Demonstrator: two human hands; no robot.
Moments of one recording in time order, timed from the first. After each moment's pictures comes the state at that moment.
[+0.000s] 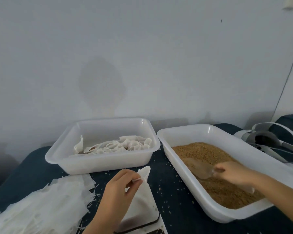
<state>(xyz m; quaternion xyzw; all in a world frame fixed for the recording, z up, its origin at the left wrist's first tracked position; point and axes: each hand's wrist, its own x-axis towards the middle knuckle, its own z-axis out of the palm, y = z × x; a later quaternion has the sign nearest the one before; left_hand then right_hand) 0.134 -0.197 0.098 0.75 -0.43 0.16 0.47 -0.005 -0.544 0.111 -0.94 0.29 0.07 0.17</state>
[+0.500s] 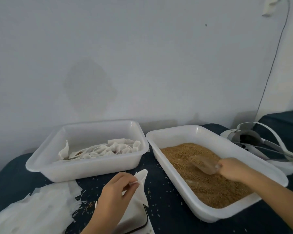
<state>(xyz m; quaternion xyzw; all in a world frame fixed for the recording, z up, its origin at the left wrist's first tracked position) 0.128 -0.218 0.101 0.75 -0.46 0.13 0.46 -0.019 -0.562 0.125 -0.91 0.40 0.07 0.06</state>
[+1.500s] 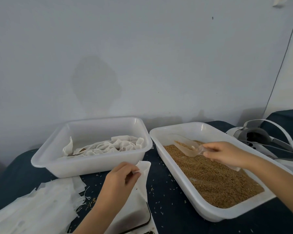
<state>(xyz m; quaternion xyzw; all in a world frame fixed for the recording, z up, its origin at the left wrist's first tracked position) 0.140 -0.225 0.110 0.77 -0.43 0.12 0.46 0.000 -0.549 0.159 -0.94 0.21 -0.05 0.26</state>
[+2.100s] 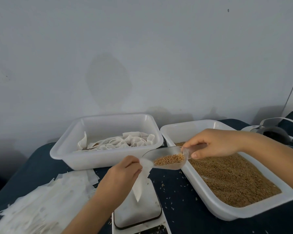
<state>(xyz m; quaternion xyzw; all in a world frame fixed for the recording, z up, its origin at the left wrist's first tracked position) 0.147 -0.196 0.128 0.78 -0.51 0.21 0.28 0.035 -0.464 0.233 -0.98 0.00 0.12 0.18</state>
